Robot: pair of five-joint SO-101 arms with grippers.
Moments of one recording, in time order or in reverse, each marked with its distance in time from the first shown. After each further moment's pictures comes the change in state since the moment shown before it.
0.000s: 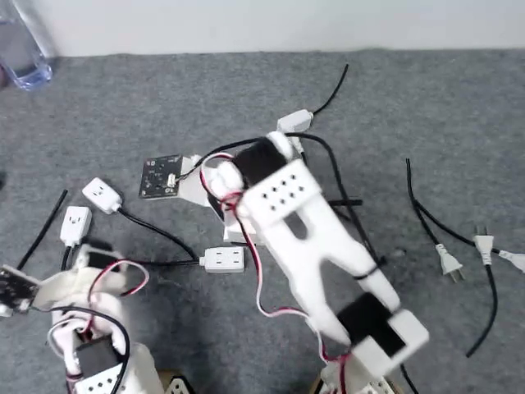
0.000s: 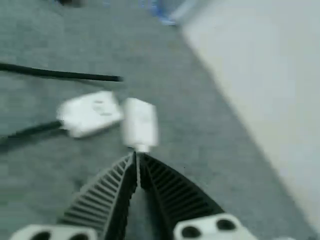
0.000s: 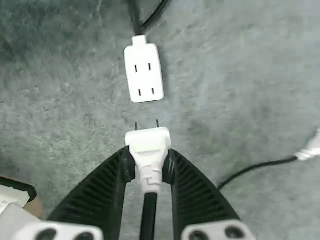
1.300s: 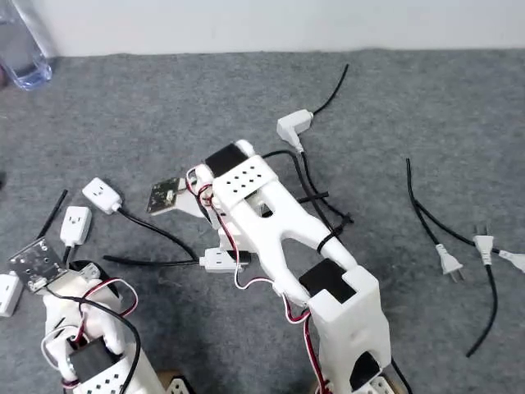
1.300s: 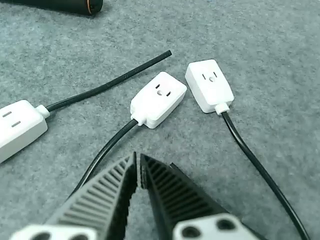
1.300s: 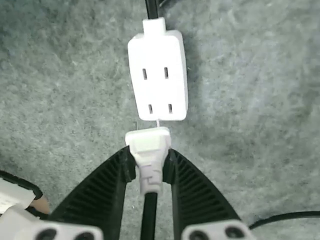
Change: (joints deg) left arm -5.9 0.0 0.0 10.2 -37.1; right arm 0.3 19.0 0.0 -4.5 0.2
